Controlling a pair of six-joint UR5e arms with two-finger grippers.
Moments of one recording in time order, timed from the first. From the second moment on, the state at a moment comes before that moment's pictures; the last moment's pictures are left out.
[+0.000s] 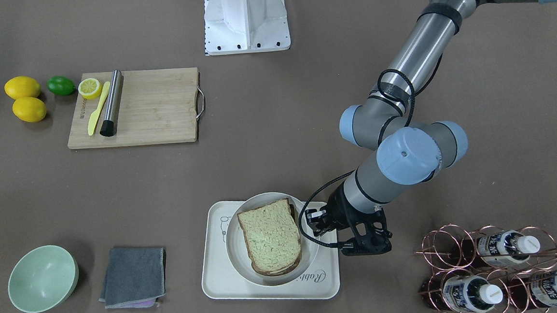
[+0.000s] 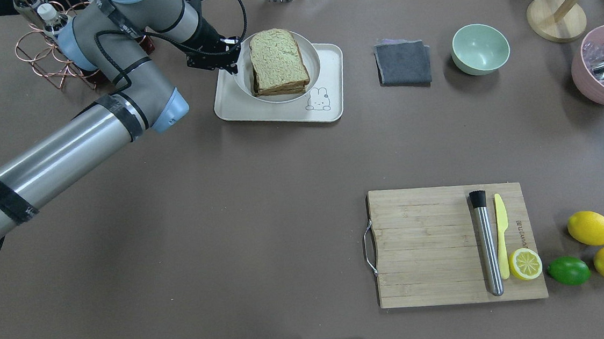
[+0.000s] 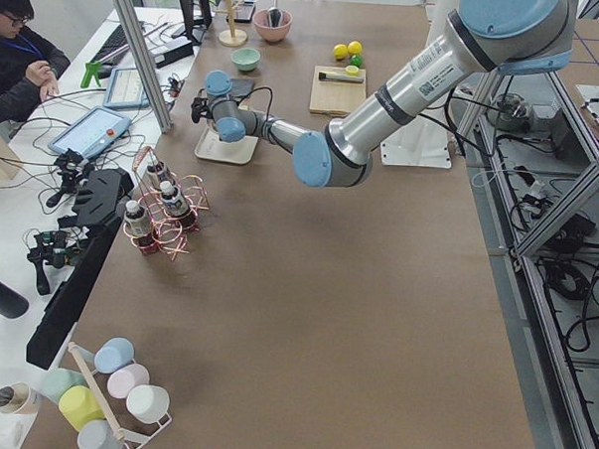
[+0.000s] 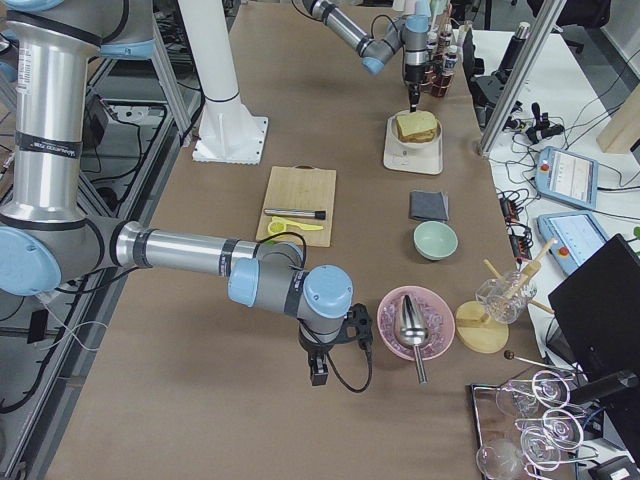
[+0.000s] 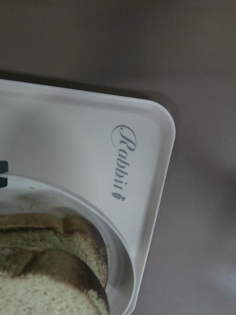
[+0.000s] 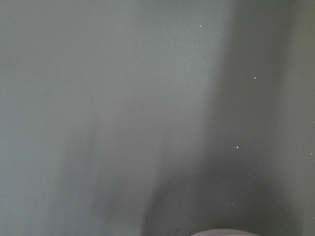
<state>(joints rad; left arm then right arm) -0.87 -2.56 -0.83 -2.36 -2.21 -1.16 1.64 -1.74 1.67 -1.68 2.28 -0.36</state>
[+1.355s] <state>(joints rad) -0.82 -2.59 -0.74 -2.43 -2.09 -1.15 1.64 -1.74 1.67 -1.68 2.28 -0.36</state>
